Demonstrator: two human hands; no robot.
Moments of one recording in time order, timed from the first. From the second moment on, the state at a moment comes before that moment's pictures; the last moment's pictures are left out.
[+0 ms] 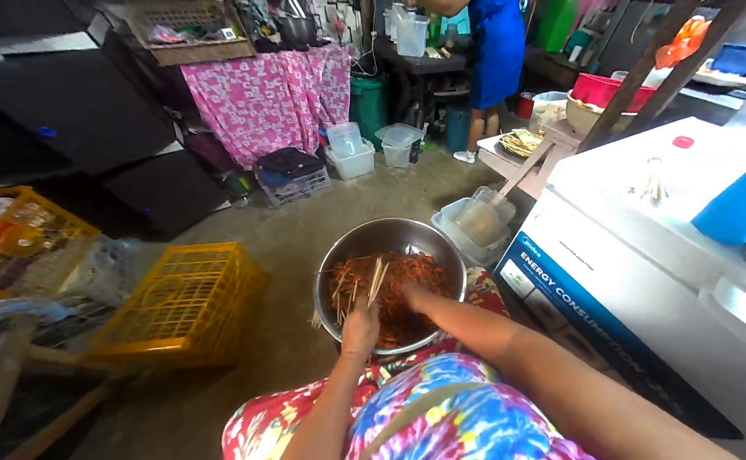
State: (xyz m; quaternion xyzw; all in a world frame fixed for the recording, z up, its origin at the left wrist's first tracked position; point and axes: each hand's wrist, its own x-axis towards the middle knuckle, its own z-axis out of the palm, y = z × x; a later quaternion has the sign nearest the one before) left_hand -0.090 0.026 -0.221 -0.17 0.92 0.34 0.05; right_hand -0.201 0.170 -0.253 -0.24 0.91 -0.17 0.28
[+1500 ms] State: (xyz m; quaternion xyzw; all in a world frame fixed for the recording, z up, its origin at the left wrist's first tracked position) left_hand -0.098 0.023 -0.239 -0.17 0.83 0.52 0.02; right_hand -0.225 0.189 -0.240 0.08 0.57 -0.77 0.28
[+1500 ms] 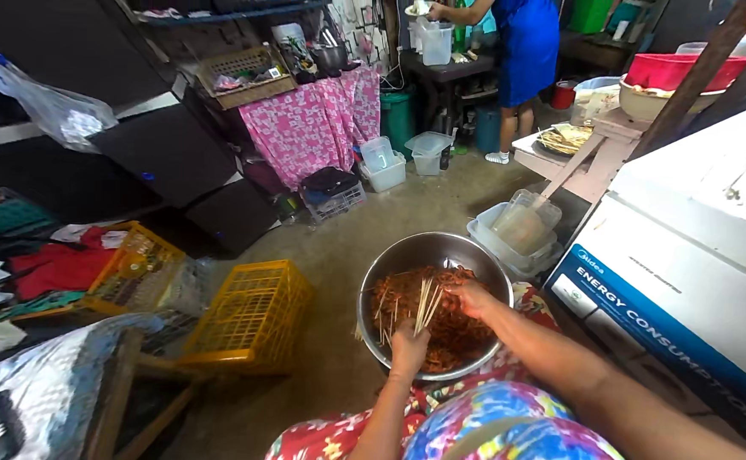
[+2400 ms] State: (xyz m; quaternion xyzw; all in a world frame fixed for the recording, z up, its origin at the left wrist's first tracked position) left_hand -0.094 0.023 -0.245 -0.17 0.74 0.65 -0.01; right_hand -0.227 0.198 -0.238 0.06 0.56 -0.77 0.30
